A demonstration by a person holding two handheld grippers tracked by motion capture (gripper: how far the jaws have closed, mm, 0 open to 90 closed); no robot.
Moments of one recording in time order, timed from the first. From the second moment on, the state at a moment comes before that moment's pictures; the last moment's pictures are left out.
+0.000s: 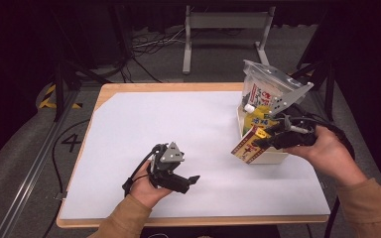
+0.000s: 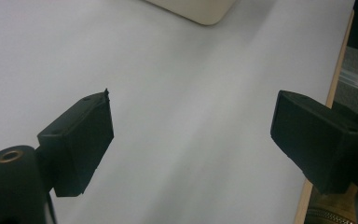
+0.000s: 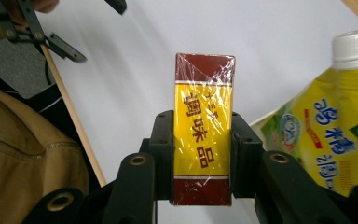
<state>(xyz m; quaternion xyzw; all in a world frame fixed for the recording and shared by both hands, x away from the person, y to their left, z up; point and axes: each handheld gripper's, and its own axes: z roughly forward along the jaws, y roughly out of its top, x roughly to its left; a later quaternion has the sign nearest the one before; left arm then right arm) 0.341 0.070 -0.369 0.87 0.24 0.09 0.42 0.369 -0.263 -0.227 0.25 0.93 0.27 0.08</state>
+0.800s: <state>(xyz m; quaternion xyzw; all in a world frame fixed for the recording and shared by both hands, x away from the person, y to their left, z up) 0.356 0.122 -0.366 0.84 0.30 0.09 0.44 0.395 -0.278 -0.211 0.21 0.95 0.23 0.11</state>
